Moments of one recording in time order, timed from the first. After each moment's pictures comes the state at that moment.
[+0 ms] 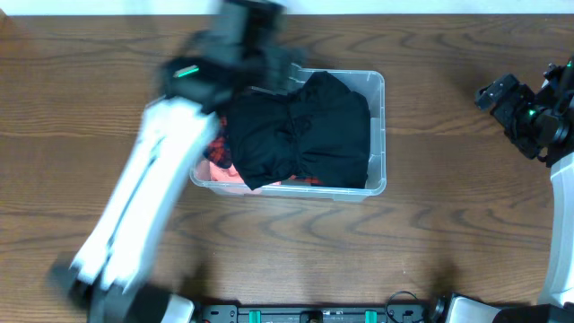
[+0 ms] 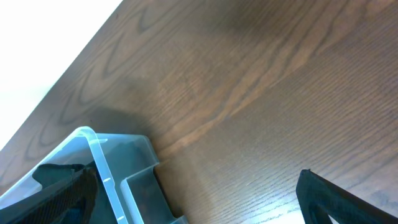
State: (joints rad) left arm -0.35 1.61 1.78 -0.85 0.08 -0.13; right arm -0.31 1.42 1.38 -0.91 -0.23 0.52
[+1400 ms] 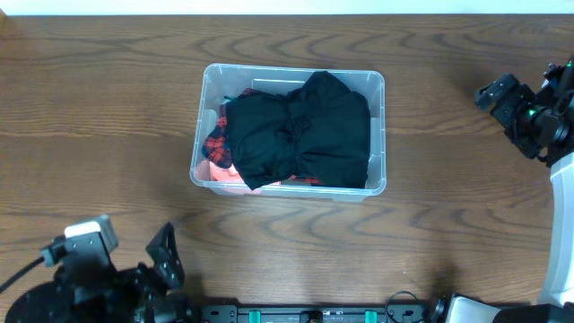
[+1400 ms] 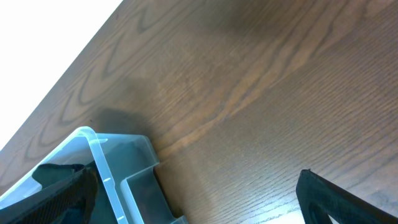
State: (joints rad) left arm 0.22 0.51 1.32 -1.38 0.18 -0.14; right arm -0.31 1.42 1.38 -0.91 -0.23 0.52
